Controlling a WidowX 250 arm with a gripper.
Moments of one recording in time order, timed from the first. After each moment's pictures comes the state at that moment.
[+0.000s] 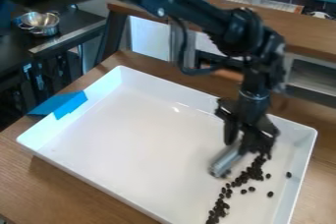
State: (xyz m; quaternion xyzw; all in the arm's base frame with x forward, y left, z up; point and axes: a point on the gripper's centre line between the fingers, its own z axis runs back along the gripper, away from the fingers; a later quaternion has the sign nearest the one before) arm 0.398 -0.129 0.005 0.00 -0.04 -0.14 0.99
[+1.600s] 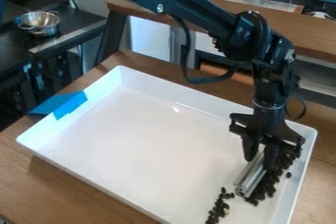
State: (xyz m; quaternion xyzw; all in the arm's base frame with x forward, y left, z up) arm 0.395 -0.150 0.005 -0.06 -0.07 -0.07 0.99
